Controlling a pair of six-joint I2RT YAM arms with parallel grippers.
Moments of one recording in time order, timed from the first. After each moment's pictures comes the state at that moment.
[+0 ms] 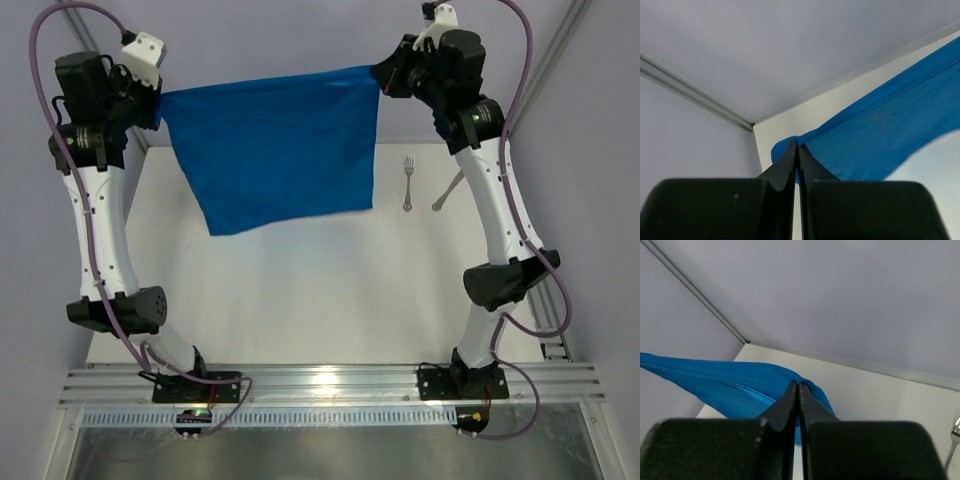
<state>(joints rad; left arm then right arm) 0.13 1.68 2.28 -0.91 0.30 0.45 0.32 1.89 2.39 -0.58 -0.18 0.35</state>
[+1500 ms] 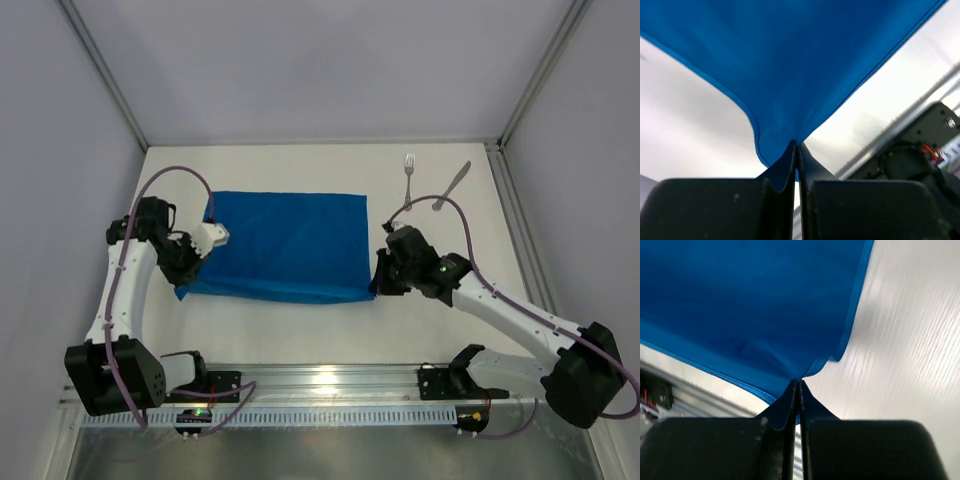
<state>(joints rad) 0.13 1.20 1.06 -1.27 0.32 1.04 0.70 1.05 0.71 -0.57 -0.06 0.66</state>
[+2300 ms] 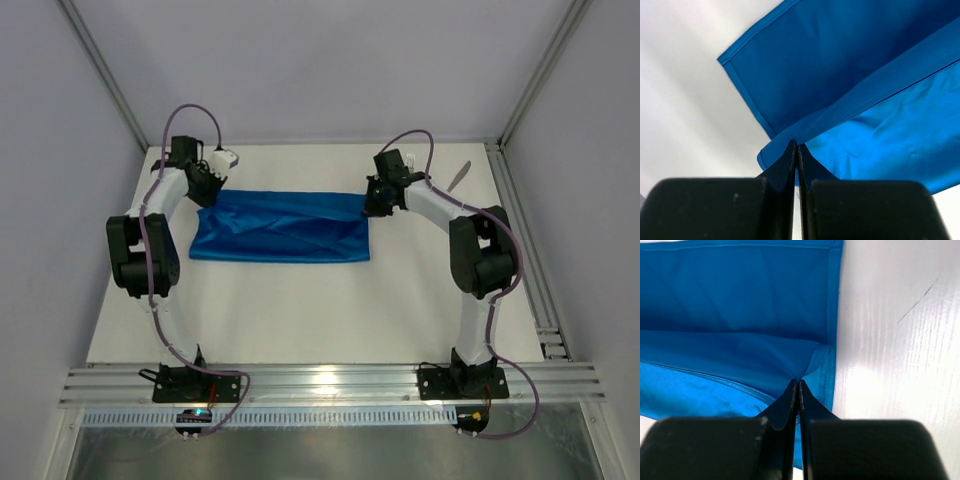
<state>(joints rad) 0.06 1.98 1.61 -0.68 0.25 0.66 0.35 1.99 1.48 -0.43 -0.09 0.49</state>
